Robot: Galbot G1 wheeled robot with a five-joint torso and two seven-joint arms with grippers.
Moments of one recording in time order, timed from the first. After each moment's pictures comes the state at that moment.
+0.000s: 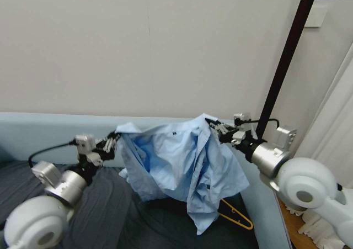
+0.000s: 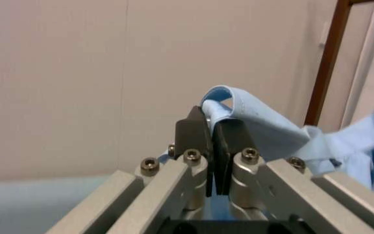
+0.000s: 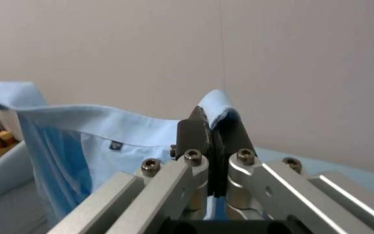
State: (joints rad) left arm 1.12 -0.31 -0.49 -2.33 -1.30 -0.09 -0.36; right arm -0.49 0.48 0.01 2.28 1.43 -0.24 0.35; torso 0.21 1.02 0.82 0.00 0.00
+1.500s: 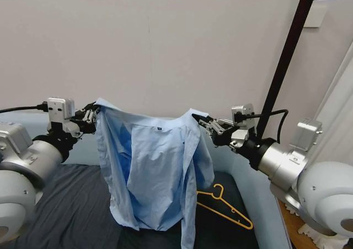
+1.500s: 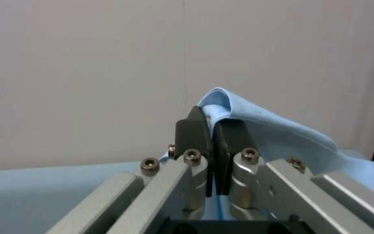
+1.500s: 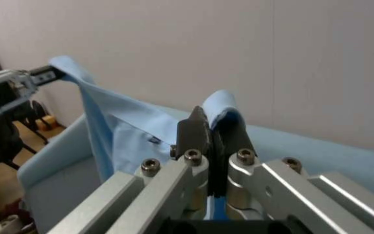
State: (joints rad) left arm 1.23 -0.29 -0.83 -2.48 -1.39 0.26 -0.66; right arm -0.37 0.51 -0.08 2.44 1.56 -0.30 0.48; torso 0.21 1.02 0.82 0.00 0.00
